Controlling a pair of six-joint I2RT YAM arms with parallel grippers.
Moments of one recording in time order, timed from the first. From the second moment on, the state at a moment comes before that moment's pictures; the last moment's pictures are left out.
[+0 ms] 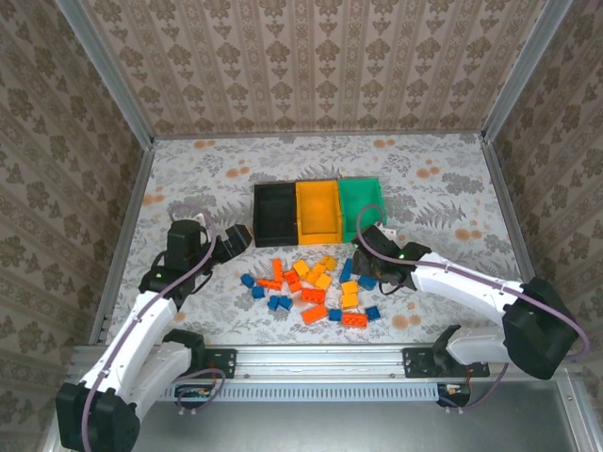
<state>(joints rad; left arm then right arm) -0.29 0.81 0.54 -0.38 0.22 -0.70 0.71 1.29 0.74 -0.59 0.26 0.89</state>
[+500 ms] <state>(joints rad) -0.29 0.84 0.54 -0.37 0.25 -0.70 0.63 1.46 0.74 -0.58 0.15 1.02</state>
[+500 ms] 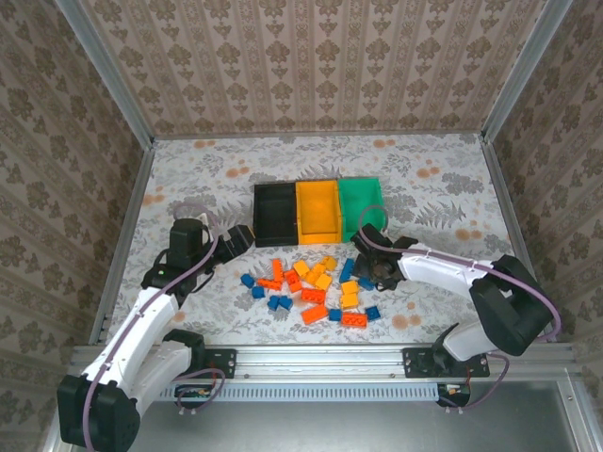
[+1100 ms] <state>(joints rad) -0.29 0.86 0.55 -0.37 0.25 -0.70 0.59 1.38 0.69 -0.58 0.03 0.97</state>
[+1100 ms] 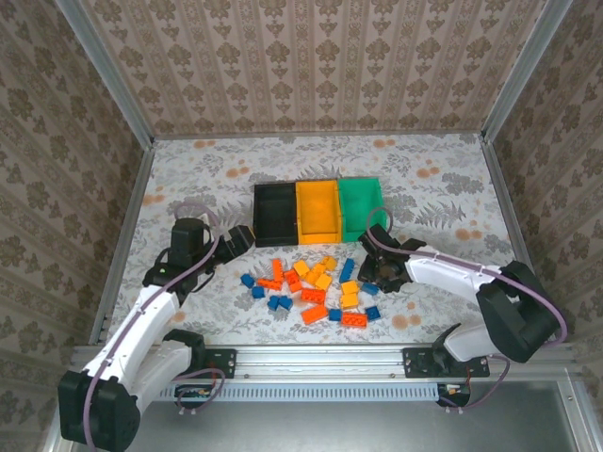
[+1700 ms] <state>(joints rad) -0.29 0.88 0.56 -0.43 0.23 -0.70 0.43 1.54 1.17 -0.56 0.13 0.66</state>
